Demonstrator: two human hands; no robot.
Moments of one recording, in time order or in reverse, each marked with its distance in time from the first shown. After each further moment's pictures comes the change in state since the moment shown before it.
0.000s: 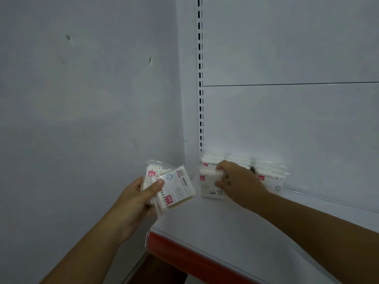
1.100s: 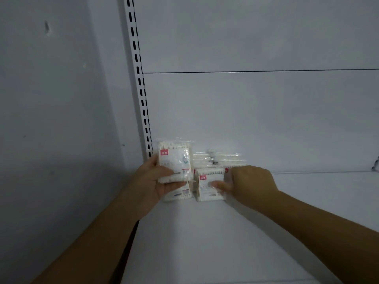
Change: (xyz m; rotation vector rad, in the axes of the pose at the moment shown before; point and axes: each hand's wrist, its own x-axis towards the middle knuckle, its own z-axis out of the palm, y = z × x) left_hand 0.132 -0.012 0.073 -0.243 -0.617 -0.171; right_hand -0.029 0.007 -0.031 -0.559 -0.112 0.649
